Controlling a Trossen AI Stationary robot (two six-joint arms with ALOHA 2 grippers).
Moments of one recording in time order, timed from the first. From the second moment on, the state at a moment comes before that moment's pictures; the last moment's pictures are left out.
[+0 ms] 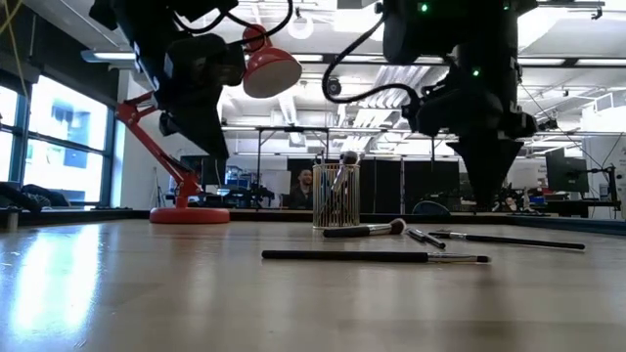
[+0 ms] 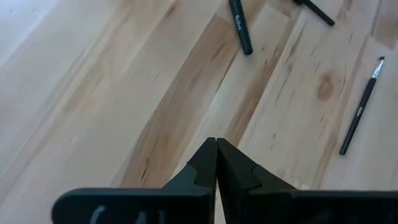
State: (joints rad) left arm -0.09 1.37 0.85 -0.43 -0.16 -0.58; right arm 0.16 1.73 1.11 -0.95 0.13 0.96
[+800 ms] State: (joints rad) left arm -0.09 1.37 0.85 -0.41 -0.13 -0.56; right arm 0.16 1.78 1.11 -0.91 0.12 0.96
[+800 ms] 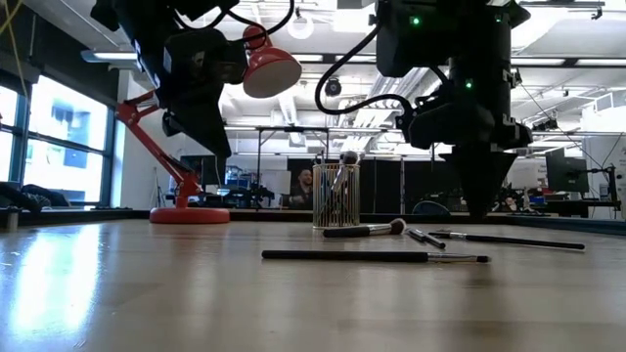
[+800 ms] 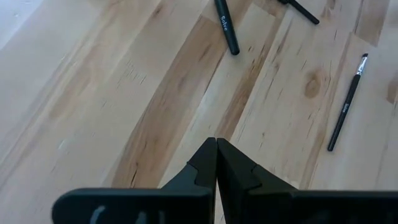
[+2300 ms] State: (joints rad) left arm -0.09 1.37 0.86 -0.33 -0.12 -0.56; right arm 0.21 1.77 0.95 -0.67 0.16 1.02
